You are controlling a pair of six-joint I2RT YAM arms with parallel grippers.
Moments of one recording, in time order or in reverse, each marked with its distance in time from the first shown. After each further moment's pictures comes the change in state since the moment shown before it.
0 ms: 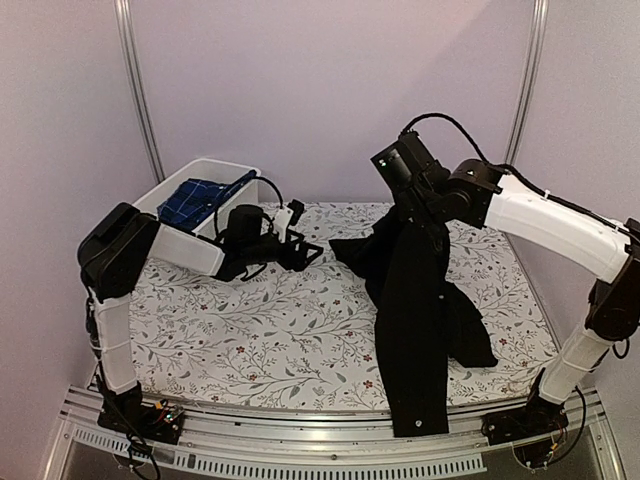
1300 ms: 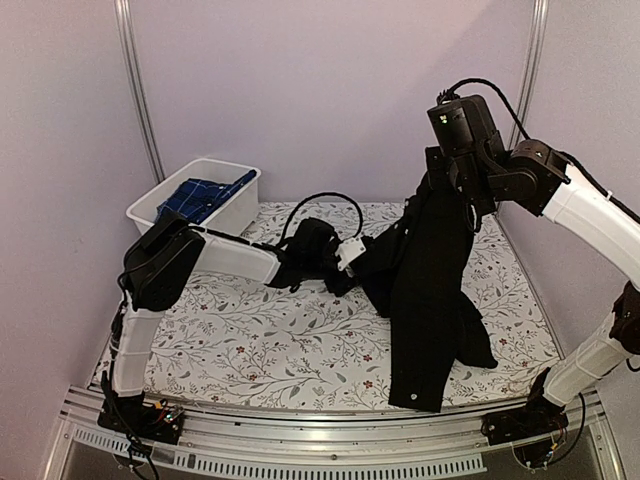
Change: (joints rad) left arm -0.270 0.257 0.377 -0.354 -0.238 0.492; right arm -0.027 -0.190 0.033 0.042 -0.045 -0.100
